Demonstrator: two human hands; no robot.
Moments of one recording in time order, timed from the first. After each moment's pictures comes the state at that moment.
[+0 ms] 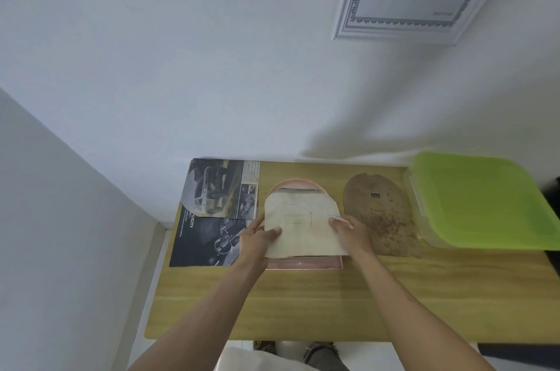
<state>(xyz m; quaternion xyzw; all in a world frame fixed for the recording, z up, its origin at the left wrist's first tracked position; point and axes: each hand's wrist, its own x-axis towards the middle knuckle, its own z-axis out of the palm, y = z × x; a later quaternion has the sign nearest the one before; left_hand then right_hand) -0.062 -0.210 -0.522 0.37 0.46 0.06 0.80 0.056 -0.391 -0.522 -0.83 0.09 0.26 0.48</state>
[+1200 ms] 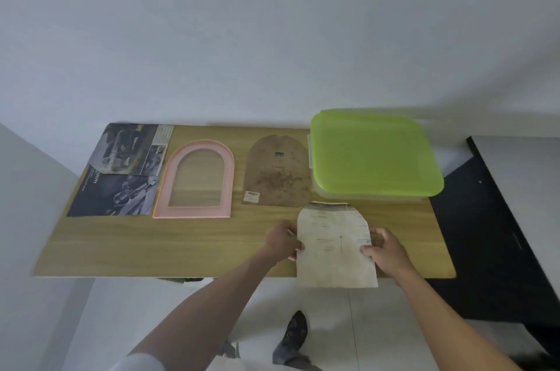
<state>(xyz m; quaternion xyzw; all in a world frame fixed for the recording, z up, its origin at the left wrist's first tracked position) 0.008 -0.536 -0.536 0.68 0.35 -0.18 0.61 0.106 -0.782 -0.537 -0.86 0.06 0.31 0.39</state>
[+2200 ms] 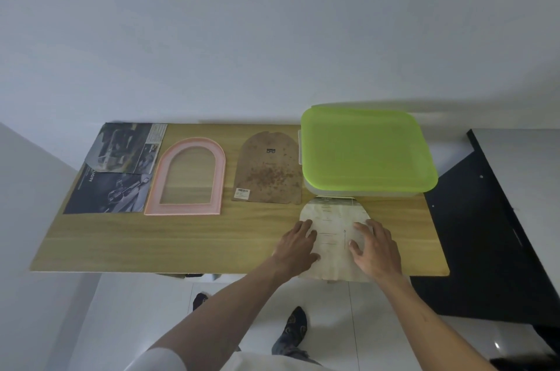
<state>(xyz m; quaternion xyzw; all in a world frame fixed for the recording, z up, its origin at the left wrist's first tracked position) 0.018 -0.593 -0.559 0.97 0.00 -0.15 0.17 0.108 -0.794 -0.574 -0.97 -0.19 0.12 0.11</state>
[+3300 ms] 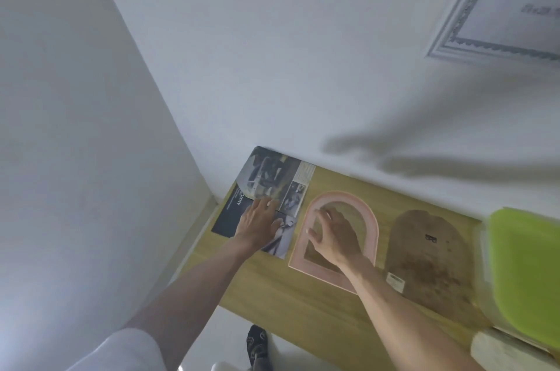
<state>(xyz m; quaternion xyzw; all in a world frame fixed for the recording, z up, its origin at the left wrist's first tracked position) -0.106 -0.143 -0.528 0.93 0.31 0.02 0.18 0.039 -0.303 -0.524 -0.85 -0.48 0.14 0.14</state>
